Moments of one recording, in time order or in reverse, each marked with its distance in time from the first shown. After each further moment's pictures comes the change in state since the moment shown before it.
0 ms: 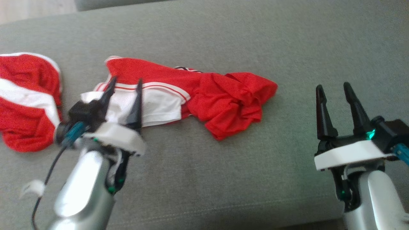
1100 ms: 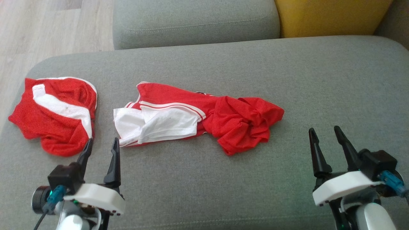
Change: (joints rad) left arm 0.400 0.117 0.075 -0.251 -0.010 0.104 0.035; right arm 0.169 0.000 0.000 0.023 -0.020 0.000 0.068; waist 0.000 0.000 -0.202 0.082
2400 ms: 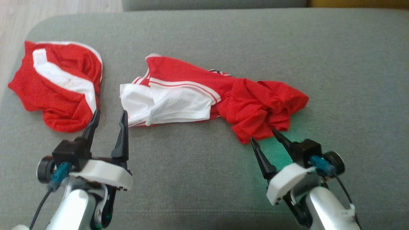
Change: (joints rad) left arm -0.118 0.002 -0.047 -0.015 0.002 -0.002 -0.004; right arm -0.157 -0.002 0.276 0.246 -0.052 0.000 0.002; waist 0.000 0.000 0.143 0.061
